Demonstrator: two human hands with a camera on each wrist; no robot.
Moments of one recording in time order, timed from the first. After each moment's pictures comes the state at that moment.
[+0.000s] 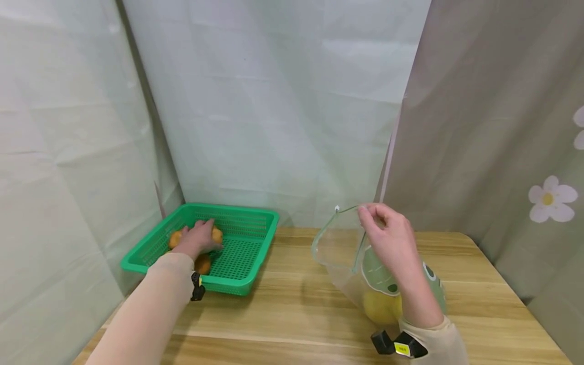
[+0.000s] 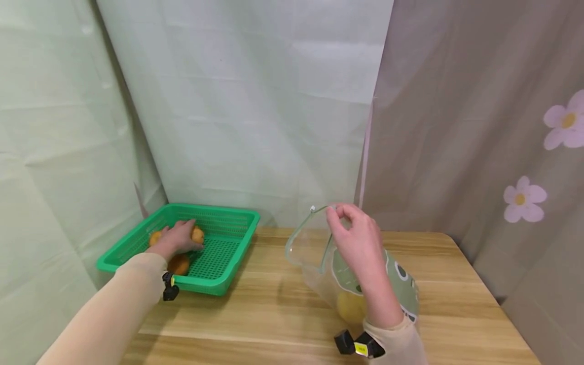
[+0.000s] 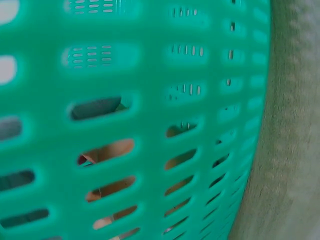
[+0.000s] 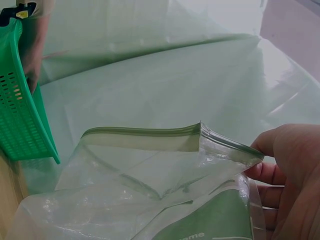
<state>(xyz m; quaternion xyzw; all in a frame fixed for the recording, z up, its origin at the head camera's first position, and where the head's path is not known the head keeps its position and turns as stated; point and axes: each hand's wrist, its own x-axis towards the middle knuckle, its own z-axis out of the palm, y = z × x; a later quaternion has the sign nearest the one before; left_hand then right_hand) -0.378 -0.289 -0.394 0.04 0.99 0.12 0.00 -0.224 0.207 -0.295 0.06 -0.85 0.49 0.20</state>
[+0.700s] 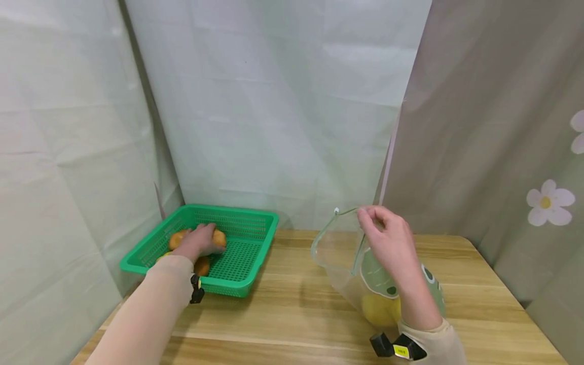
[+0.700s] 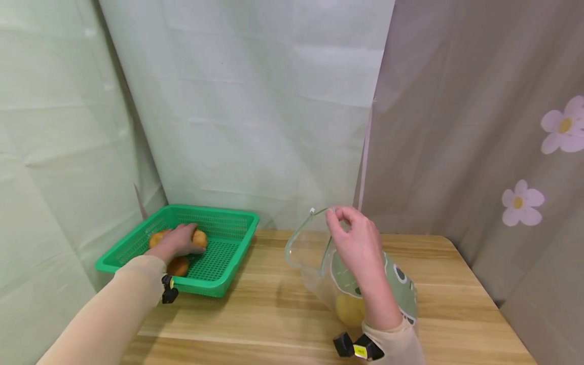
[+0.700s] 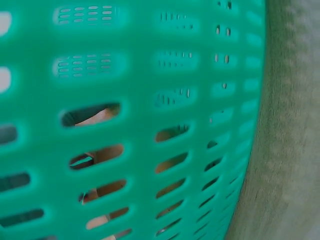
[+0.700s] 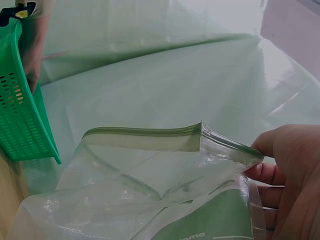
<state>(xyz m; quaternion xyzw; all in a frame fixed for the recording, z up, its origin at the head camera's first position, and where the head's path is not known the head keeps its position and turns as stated) -0.366 -0.278 -0.387 0.06 0.99 0.11 0.01 -0.226 0.206 -0.296 0.06 -0.84 0.49 0.20</state>
